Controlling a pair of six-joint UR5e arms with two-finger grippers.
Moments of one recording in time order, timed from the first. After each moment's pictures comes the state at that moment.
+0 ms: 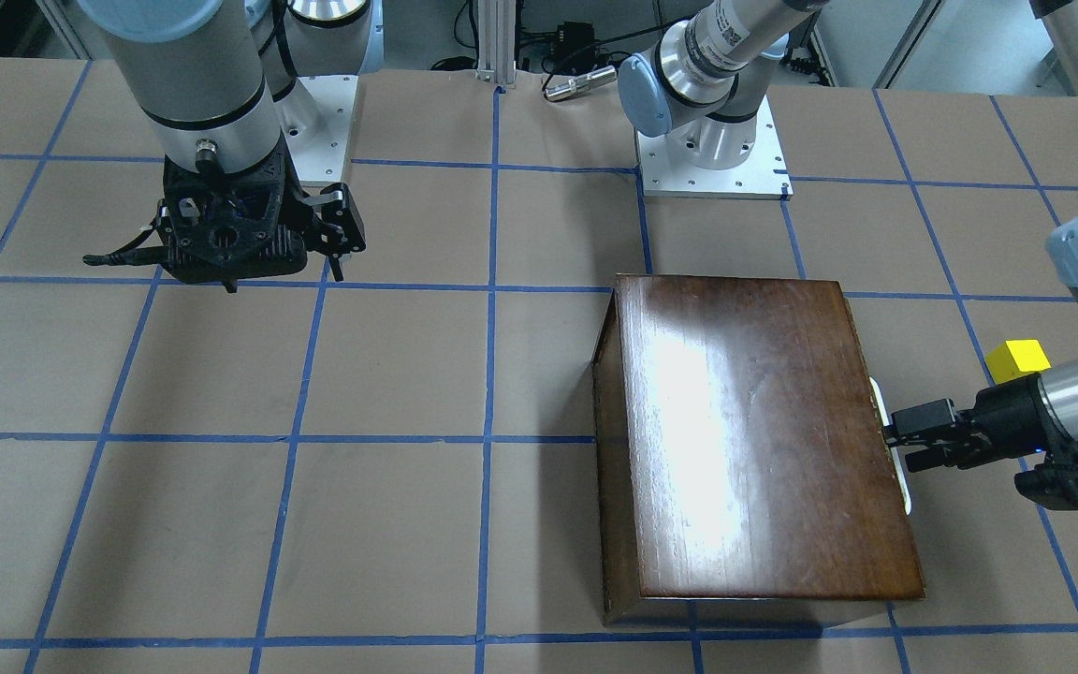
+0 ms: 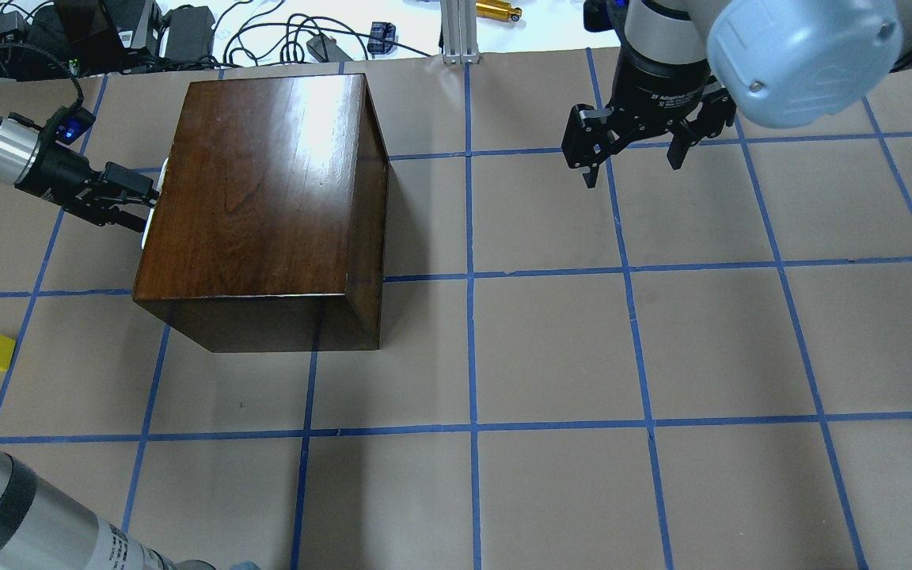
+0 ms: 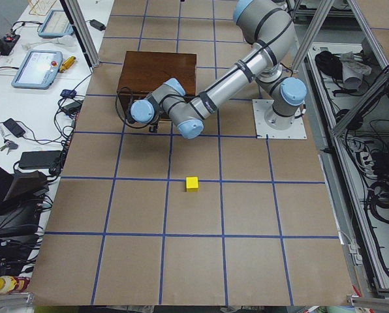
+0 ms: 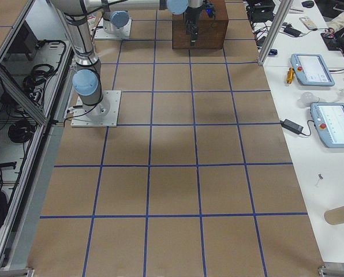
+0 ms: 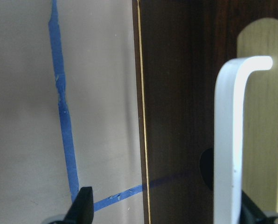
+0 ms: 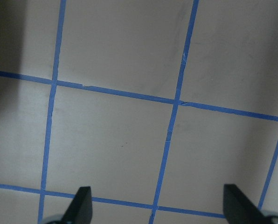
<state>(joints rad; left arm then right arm) -1.01 -2.07 -1.53 -1.46 1.10 0.71 1.70 -1.45 1.48 -1.58 -1.60 -0.05</state>
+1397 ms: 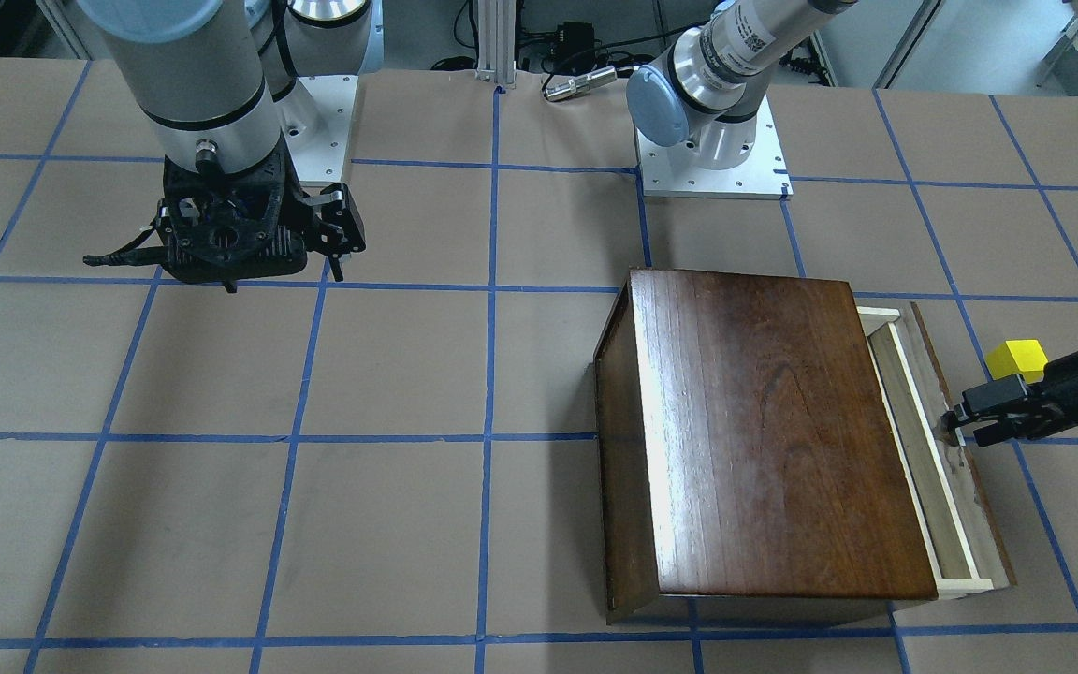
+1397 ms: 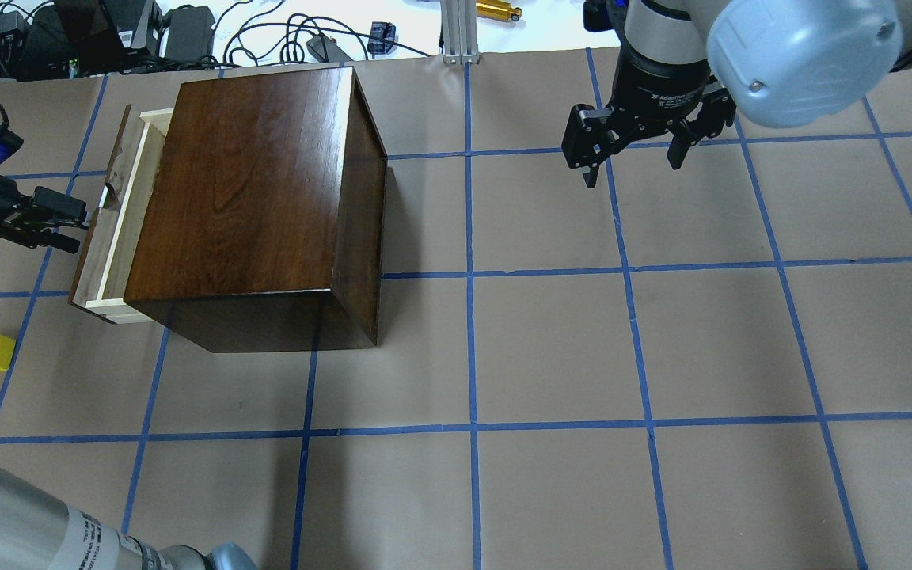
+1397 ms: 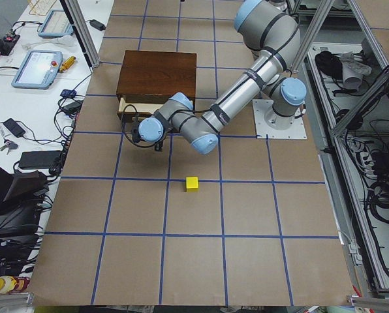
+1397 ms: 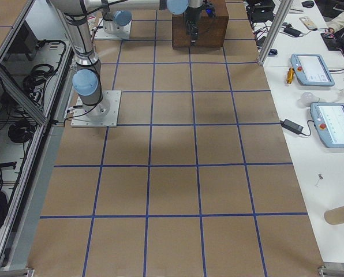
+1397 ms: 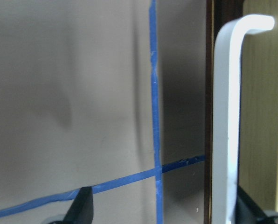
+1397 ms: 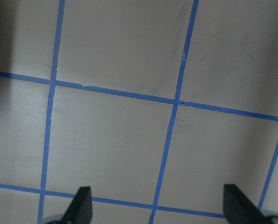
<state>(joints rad) -0.86 -2.06 -1.53 -1.46 1.17 0.79 1.70 -1.45 1.48 -1.58 -1.60 -0.05</state>
